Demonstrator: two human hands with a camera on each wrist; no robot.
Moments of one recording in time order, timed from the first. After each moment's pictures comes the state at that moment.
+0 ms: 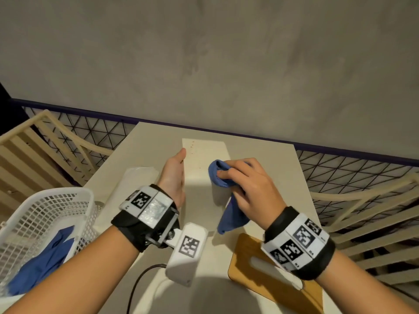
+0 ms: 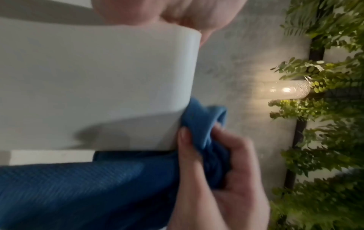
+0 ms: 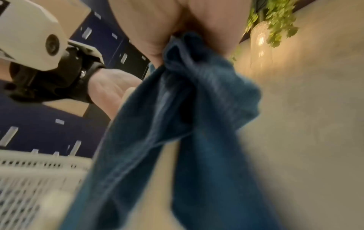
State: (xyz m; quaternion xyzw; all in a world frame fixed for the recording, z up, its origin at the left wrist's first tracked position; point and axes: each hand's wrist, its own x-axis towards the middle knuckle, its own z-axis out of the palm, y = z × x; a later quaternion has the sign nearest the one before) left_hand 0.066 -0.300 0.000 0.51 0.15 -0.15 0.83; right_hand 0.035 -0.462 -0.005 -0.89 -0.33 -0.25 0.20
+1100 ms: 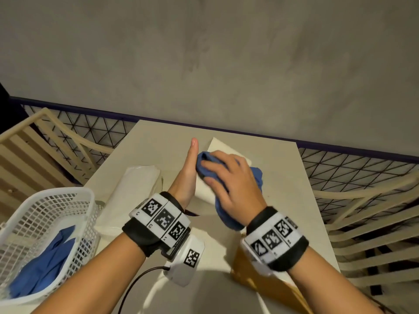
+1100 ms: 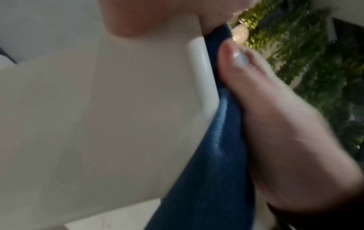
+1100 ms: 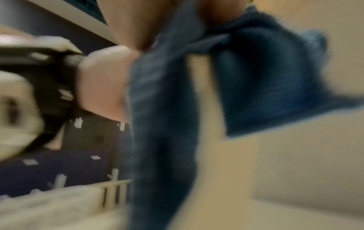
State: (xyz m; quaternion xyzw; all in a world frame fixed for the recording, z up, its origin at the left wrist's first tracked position) left_hand 0.064 -0.307 -0.006 0.63 0.01 -0.09 0.77; right_hand 0.047 -0.429 -0.020 -0.90 -0.27 -0.23 0.26
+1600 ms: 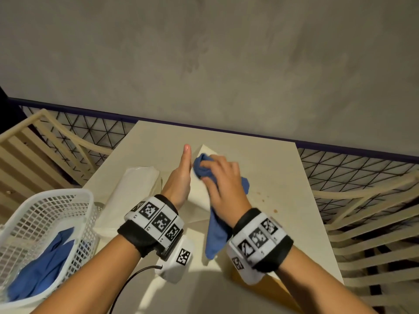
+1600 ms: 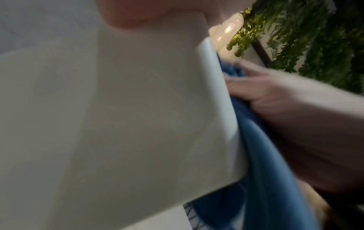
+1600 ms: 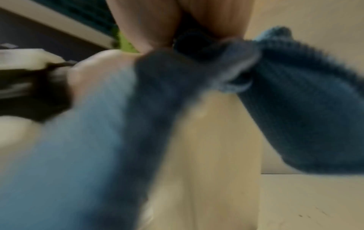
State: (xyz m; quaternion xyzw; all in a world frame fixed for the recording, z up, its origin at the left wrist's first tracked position) left_hand 0.056 -0.300 -0.003 0.69 0.06 -0.09 0.71; right_hand 0.052 -0.408 -0.033 -0.90 -0.22 -0.17 0.34
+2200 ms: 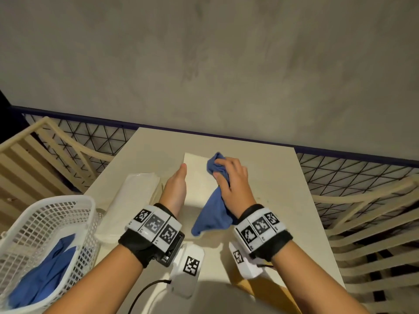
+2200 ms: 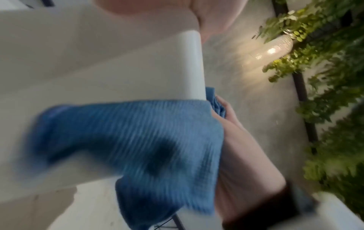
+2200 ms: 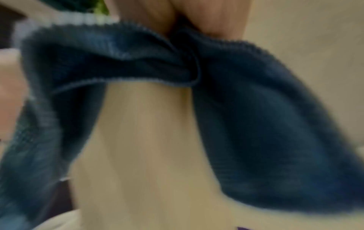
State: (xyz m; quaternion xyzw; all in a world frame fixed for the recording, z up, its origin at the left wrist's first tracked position) left_hand 0.056 -0.299 -0.008 0.69 0.20 -0.02 0.70; right_hand 0.072 -0.423 -0.037 -0.89 -0.14 -0.14 0.41
